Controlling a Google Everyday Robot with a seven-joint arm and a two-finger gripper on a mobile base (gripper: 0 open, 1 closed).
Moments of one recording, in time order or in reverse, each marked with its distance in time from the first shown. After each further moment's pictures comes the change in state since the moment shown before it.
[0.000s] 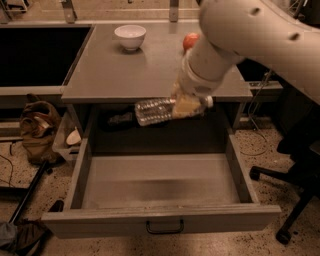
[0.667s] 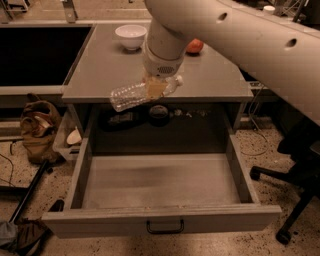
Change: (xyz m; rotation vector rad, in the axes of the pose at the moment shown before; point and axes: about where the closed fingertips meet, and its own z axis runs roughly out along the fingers) arm -0.068 -0.059 0.018 0.041 0.035 -0.136
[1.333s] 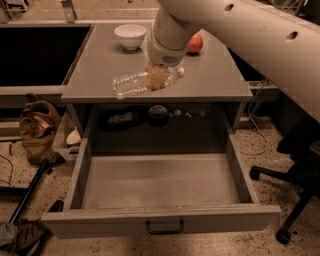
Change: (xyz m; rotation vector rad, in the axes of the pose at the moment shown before) arm 0.008 -0.025 -0.002 0.030 -0.033 0.039
